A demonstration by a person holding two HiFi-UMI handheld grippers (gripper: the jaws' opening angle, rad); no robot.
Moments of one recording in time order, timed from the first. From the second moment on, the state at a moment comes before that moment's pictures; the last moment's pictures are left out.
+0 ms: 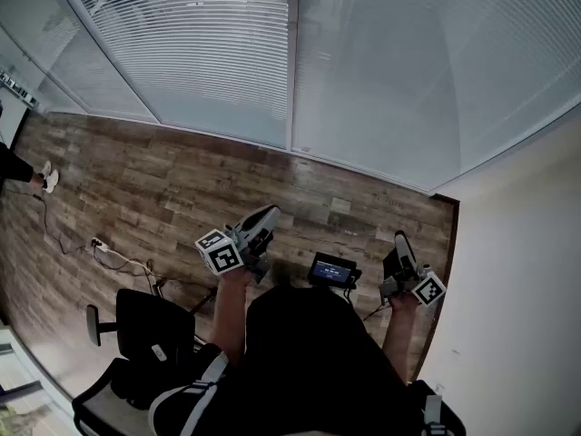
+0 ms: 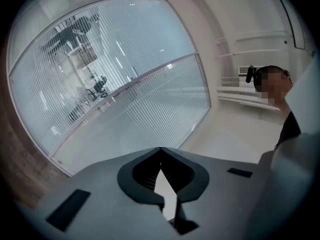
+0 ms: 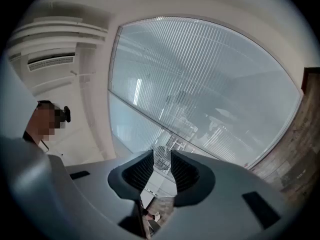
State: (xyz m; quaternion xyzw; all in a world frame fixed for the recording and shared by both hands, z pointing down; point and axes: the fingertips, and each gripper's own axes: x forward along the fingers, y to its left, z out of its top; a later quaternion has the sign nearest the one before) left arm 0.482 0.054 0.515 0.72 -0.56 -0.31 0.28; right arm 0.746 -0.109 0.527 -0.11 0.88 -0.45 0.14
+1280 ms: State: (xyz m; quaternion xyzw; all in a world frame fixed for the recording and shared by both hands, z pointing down) left arm 0.221 0.197 0.516 0.56 -0.70 -0.41 0.16; right arm 0.397 -0.073 0.538 0.08 0.89 -0.46 0.02
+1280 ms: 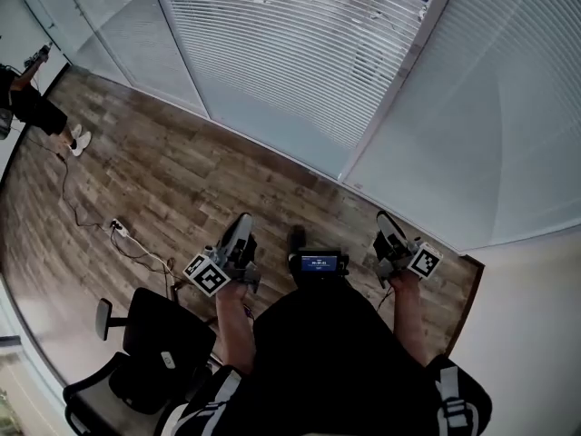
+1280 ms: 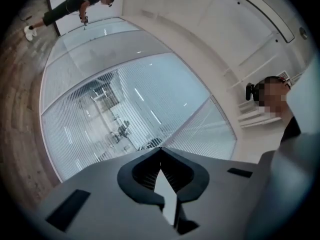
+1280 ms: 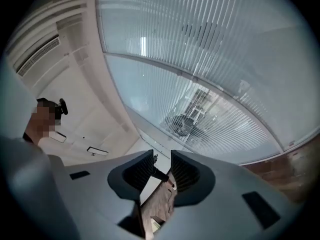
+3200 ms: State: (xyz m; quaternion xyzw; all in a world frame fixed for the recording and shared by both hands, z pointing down) left arm -0.314 0.005 0.501 0.72 -0.56 -0.33 0.24; right arm 0.128 -0.334 0.368 -0.57 0.78 0.19 -0.19
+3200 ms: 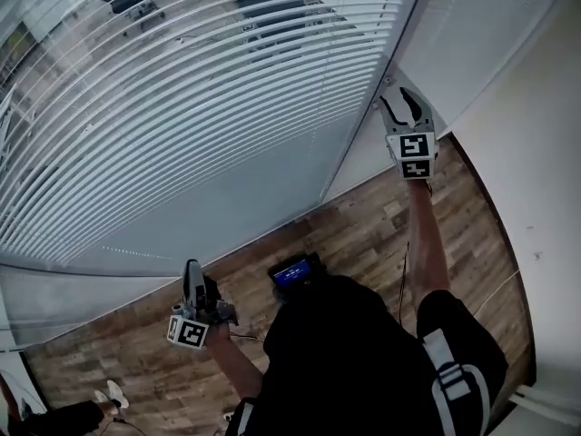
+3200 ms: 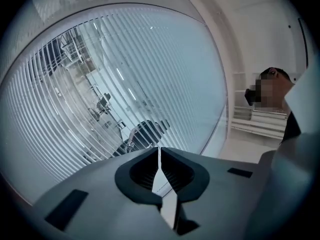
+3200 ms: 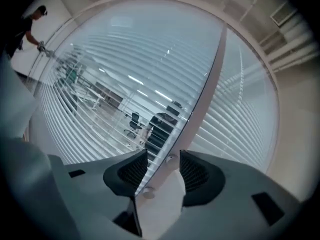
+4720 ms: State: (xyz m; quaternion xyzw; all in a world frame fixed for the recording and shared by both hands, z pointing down) left arm -0.287 -0.044 0.487 0.73 -0.56 -0.31 0.24; right arm 0.158 -0.384 0.381 -0.54 0.83 -0.04 -0.09
